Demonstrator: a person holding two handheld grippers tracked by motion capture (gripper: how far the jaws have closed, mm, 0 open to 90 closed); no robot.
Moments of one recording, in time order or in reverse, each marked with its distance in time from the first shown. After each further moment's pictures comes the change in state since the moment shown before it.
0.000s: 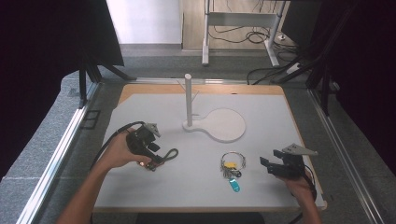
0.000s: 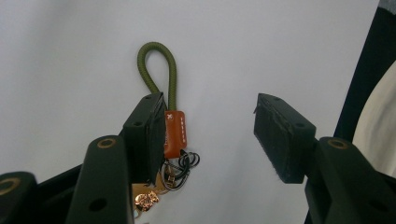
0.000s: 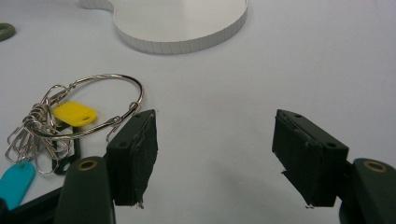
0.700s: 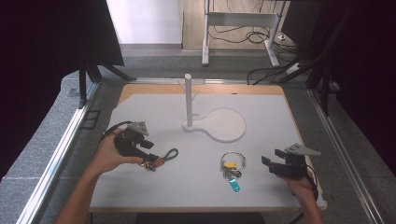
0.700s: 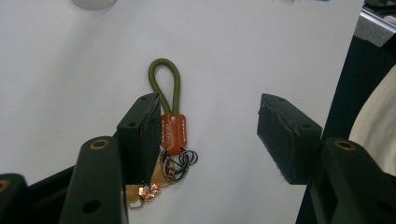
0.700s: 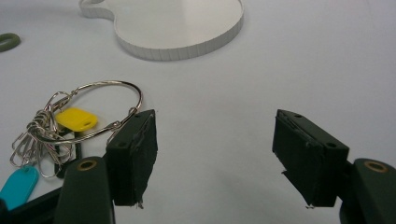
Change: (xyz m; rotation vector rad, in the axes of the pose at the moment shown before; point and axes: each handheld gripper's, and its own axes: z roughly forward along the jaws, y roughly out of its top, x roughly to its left) left arm -0.010 -0.021 -0.025 -0.160 0.034 -0.027; right arm -0.004 0.000 -0.003 -0.021 0.006 0.018
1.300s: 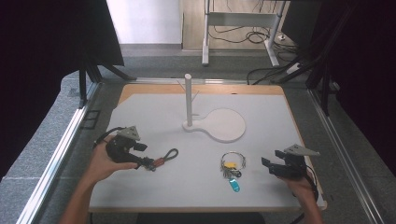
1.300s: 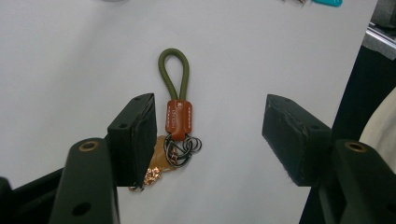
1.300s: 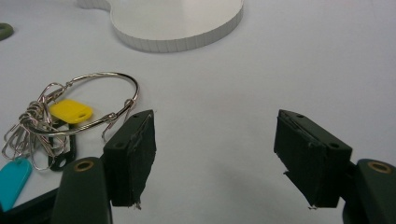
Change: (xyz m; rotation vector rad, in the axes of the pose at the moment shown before) left arm -0.003 -0.025 -0.006 -0.063 0.044 -0.051; right arm -0.001 -0.003 0.002 0.019 -0.004 -0.009
